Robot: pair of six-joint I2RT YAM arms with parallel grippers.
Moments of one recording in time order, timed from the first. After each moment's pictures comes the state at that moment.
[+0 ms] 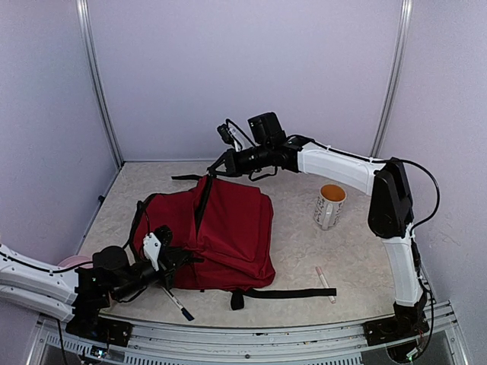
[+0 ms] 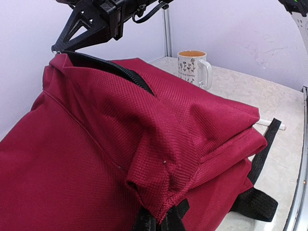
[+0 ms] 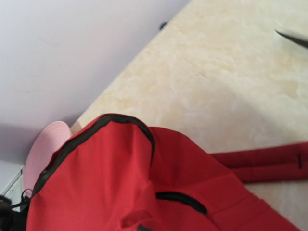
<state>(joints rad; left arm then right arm) -1.16 0.96 0.13 0.67 -0.34 0.02 0.74 2.23 2.04 -0.26 -0.55 0.39</state>
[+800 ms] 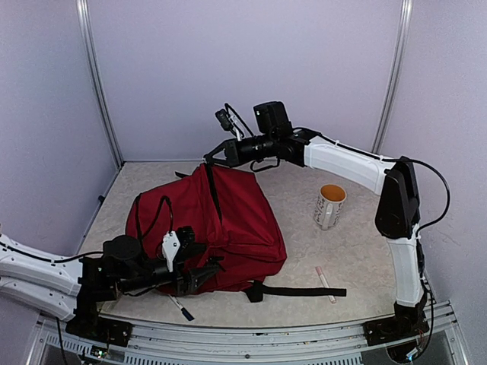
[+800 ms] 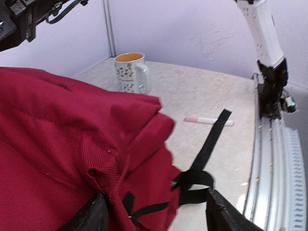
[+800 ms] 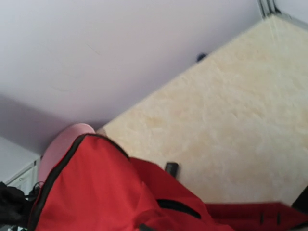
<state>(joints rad) -1.20 1.04 0.30 0.56 -0.14 0.03 0.75 2.17 2.05 -0.23 -0.64 0.26</state>
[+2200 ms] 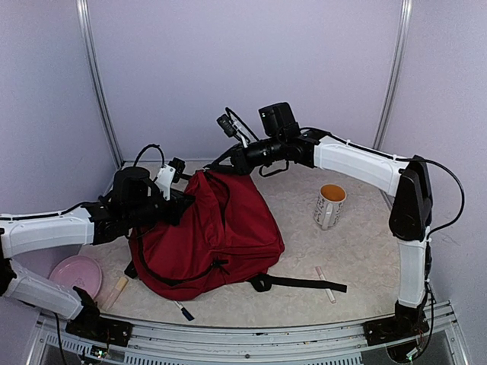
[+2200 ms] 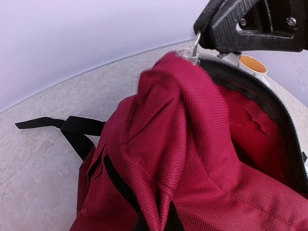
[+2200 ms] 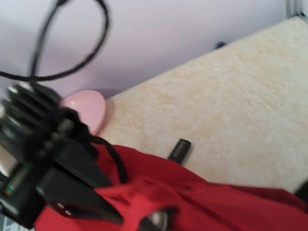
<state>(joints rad) -0.68 1.25 0.72 0.15 0.01 -0.08 0.76 2.07 1.94 -0.29 -0.68 0.08</state>
